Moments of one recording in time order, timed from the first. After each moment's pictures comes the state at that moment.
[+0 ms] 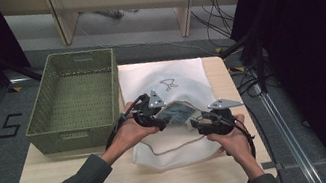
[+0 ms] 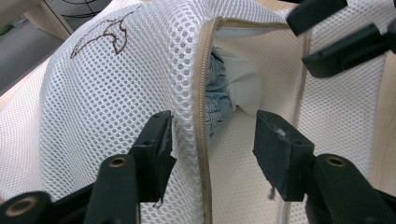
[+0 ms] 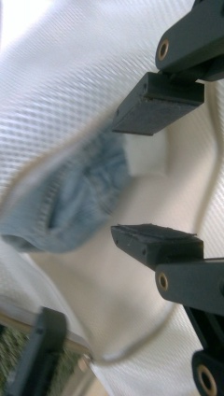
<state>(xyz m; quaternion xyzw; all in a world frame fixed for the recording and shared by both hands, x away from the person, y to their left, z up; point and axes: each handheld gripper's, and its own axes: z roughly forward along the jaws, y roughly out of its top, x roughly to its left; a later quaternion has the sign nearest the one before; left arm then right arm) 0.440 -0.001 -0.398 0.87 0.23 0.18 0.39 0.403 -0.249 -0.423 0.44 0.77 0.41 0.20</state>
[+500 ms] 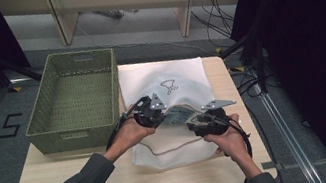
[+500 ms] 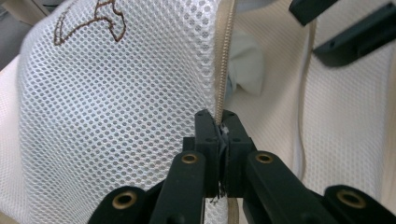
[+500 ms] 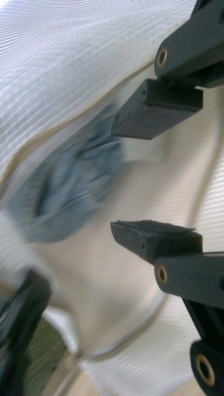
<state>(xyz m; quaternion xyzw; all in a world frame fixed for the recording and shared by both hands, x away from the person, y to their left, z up) 0.447 -0.001 -0.417 0.90 0.20 0.17 0.36 0.405 -0.241 -0.430 0.44 0.80 0.38 0.16</state>
